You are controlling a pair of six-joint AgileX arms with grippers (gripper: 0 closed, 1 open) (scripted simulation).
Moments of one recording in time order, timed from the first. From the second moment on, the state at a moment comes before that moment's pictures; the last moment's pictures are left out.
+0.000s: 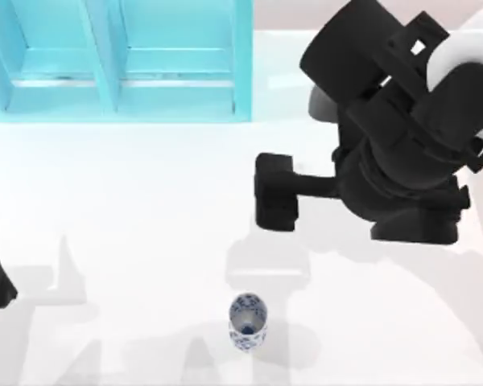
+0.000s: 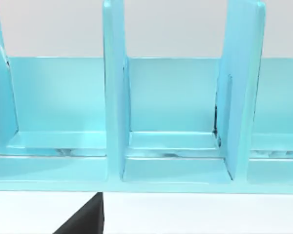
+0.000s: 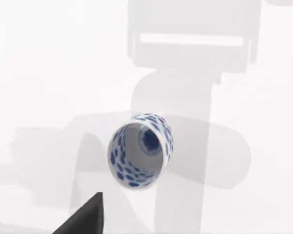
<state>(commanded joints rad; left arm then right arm) 0.00 0.00 0.00 0.00 0.00 0.00 0.80 1.59 1.40 -1.06 0.00 0.79</state>
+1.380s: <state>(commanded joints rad) 0.00 0.00 0.00 0.00 0.00 0.00 0.92 2.06 1.47 -0.97 0.00 0.94</state>
